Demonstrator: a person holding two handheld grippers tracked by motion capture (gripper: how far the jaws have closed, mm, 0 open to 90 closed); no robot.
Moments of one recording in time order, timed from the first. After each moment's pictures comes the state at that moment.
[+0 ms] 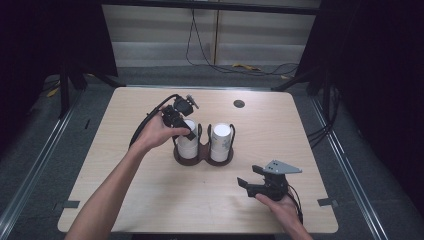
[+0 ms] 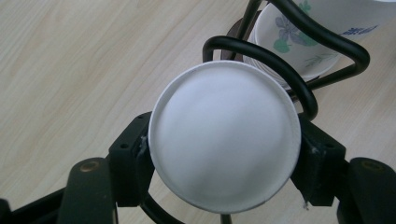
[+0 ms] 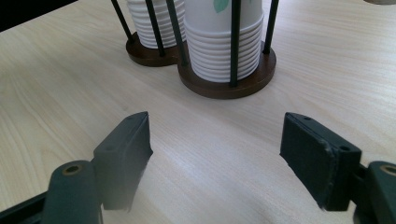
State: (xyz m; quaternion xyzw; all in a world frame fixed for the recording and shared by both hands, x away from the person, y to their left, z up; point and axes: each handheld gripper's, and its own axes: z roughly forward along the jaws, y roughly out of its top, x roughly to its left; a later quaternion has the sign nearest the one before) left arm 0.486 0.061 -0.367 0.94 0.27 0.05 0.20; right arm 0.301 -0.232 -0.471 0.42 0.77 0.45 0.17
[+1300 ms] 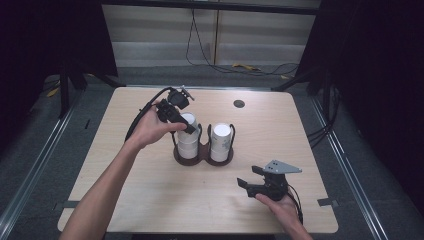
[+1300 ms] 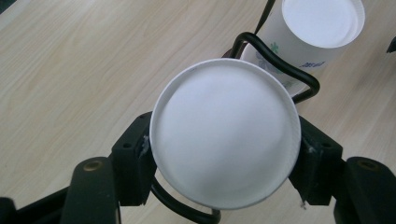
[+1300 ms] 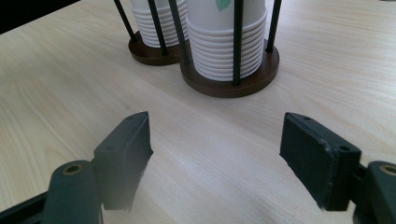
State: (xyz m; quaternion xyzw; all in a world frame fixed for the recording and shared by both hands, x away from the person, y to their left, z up) left arm 0.480 0.074 -0.340 0.92 0.28 0.05 0.26; right arm 0.302 -0.233 -0.471 0.42 0.77 0.45 0.17
